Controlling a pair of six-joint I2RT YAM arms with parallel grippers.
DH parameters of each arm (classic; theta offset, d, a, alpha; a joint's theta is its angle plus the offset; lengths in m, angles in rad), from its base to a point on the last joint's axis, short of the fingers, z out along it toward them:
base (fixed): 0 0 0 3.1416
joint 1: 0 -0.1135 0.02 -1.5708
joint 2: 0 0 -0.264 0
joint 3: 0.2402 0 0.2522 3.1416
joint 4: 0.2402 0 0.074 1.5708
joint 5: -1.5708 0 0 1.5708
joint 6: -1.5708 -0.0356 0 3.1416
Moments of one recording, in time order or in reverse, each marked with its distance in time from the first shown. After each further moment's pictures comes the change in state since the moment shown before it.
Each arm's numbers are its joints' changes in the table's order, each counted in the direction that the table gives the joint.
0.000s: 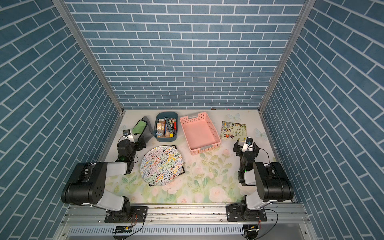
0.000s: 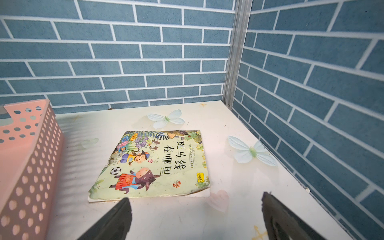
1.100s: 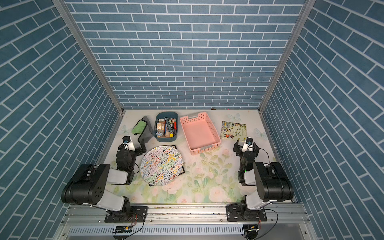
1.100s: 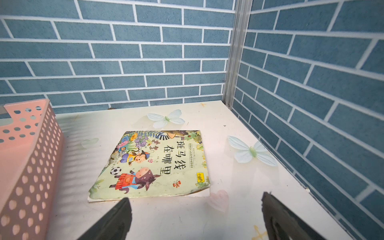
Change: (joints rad) left arm 0.026 -0.001 -0.186 -0.350 -0.010 -0.061; right arm -0.001 0.000 0.000 0.000 0.000 0.000
